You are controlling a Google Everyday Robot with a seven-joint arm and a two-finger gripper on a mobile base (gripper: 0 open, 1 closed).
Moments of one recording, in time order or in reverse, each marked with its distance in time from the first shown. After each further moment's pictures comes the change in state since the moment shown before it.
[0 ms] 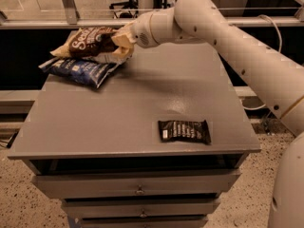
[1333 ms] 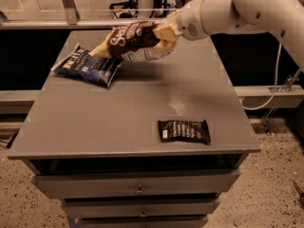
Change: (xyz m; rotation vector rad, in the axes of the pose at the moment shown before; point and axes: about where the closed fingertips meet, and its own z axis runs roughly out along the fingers) arm 0.012 -0.024 -0.131 0.102 0.083 -0.042
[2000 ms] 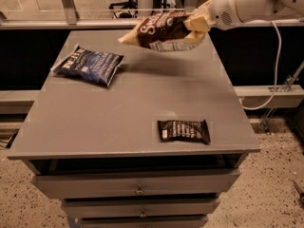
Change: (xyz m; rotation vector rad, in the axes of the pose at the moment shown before) arm 0.029 -0.060 -0.065 0.080 0.093 -0.020
